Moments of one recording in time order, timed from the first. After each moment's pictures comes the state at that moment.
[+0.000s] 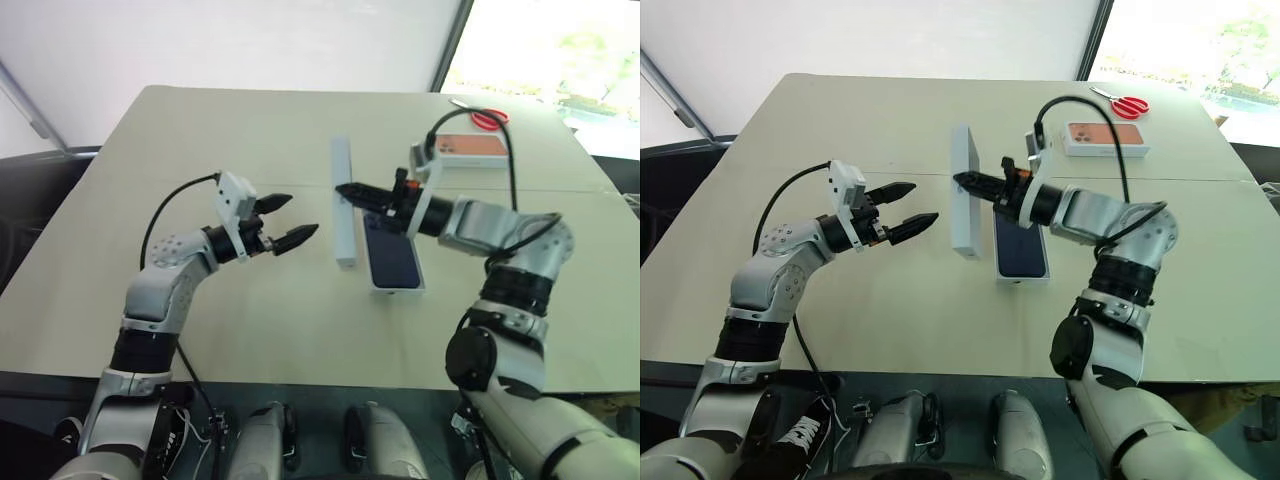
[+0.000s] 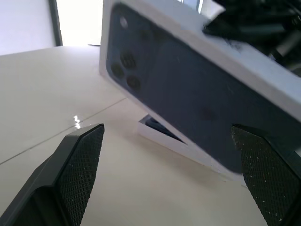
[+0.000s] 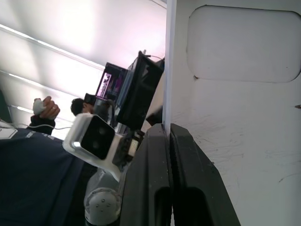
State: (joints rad) left arm -0.52 0.41 0.02 0.01 -0.45 0.40 -0.81; right arm -0.87 -0.13 -0.60 0.23 1.32 1.53 -0.11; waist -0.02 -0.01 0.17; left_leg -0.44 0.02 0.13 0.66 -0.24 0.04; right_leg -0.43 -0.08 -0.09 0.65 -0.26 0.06
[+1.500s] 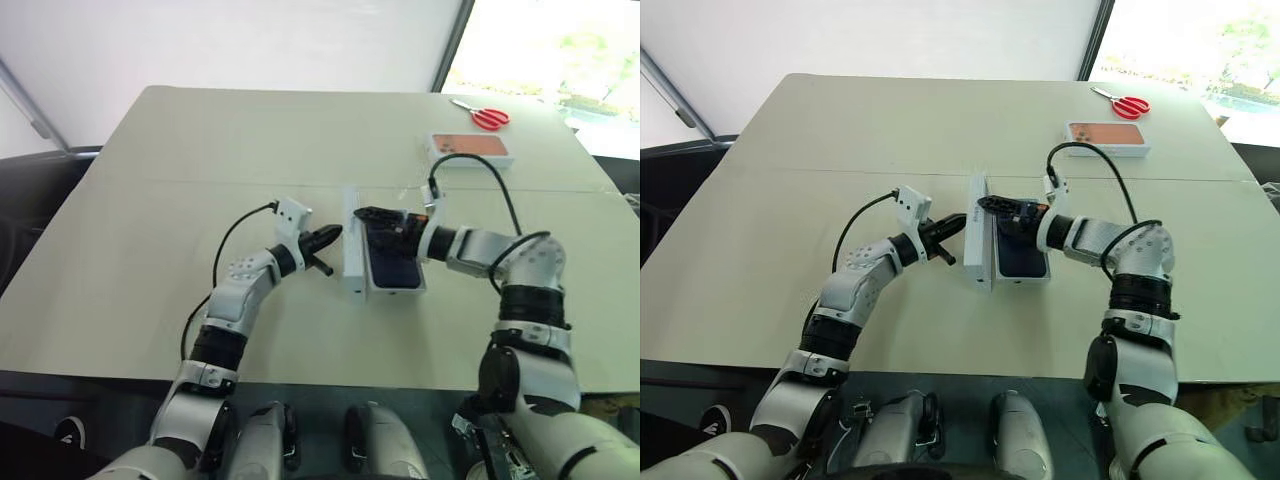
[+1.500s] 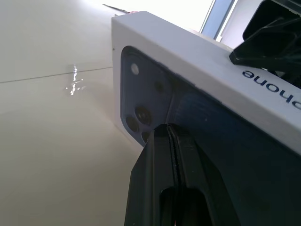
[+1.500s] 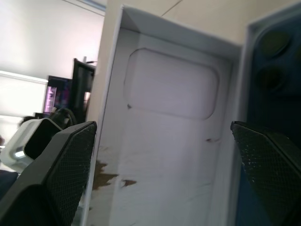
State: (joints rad) left arm -0.58 0.06 -0.09 0.33 -0.28 0.29 -0.64; right arm -0.77 -0.41 -0.34 0.36 0.98 1.28 0.28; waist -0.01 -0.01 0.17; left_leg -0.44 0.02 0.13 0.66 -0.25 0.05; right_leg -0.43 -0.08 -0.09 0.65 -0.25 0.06
